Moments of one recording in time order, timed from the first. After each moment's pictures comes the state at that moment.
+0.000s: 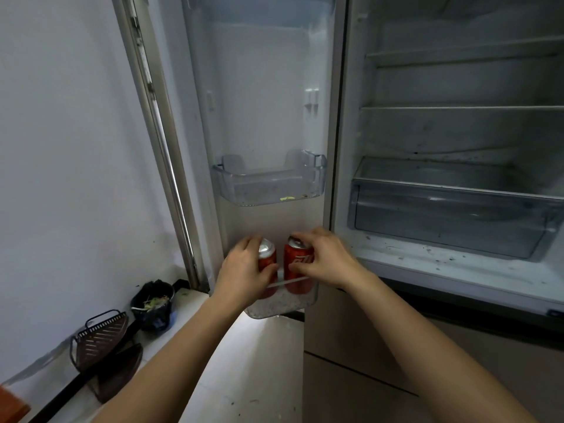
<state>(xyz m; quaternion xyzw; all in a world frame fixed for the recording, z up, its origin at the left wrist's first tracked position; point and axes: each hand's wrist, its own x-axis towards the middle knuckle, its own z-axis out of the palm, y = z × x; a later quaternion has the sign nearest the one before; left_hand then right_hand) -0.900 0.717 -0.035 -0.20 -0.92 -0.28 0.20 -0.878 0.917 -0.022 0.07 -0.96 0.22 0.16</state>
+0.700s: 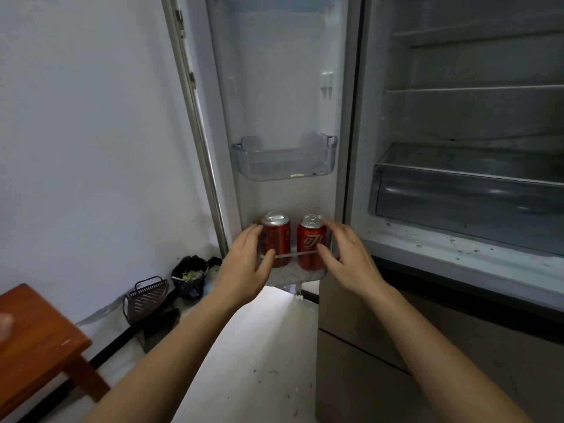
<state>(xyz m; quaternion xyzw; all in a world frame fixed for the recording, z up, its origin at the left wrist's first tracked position) -0.840 0.692 -0.053 -0.18 -0.92 -0.29 0.21 -0.833 0.930 -0.066 0.09 -0.92 0.33 0.20</state>
